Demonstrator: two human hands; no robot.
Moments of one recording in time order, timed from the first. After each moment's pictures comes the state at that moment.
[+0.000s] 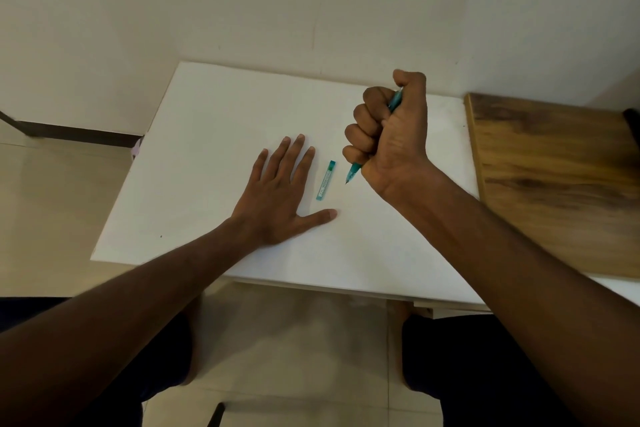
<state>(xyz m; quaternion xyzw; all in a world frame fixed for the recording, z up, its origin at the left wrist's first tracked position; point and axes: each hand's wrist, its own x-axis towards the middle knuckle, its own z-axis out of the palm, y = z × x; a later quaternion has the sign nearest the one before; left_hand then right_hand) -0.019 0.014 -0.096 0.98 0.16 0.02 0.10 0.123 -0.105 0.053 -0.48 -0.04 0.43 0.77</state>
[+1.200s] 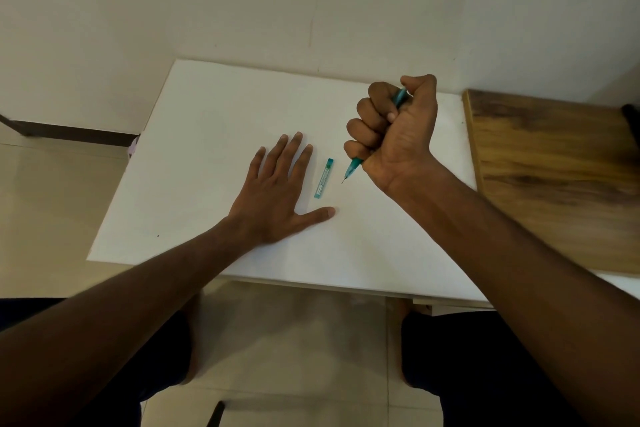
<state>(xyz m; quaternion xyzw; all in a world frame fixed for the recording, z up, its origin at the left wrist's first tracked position) -0.020 0.013 -0.096 0.98 0.16 0.03 0.10 0.132 -0.110 0.046 -0.42 -0.04 0.44 0.79</state>
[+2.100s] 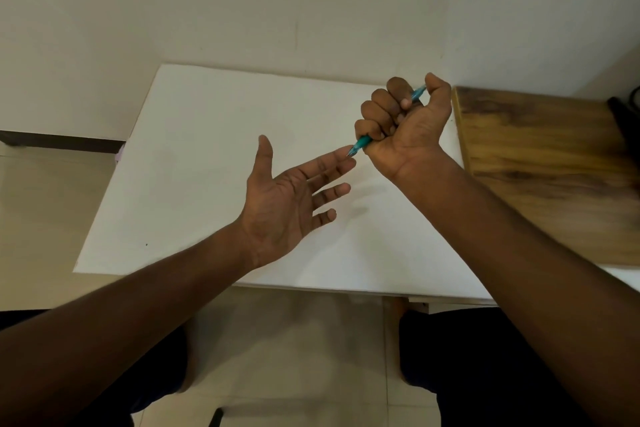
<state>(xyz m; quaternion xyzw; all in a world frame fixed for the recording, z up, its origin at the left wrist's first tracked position) -0.010 -0.034 -0.015 0.40 0.26 -0.01 0.88 0.165 -0.118 0.032 -0.28 0.03 0.43 0.86</state>
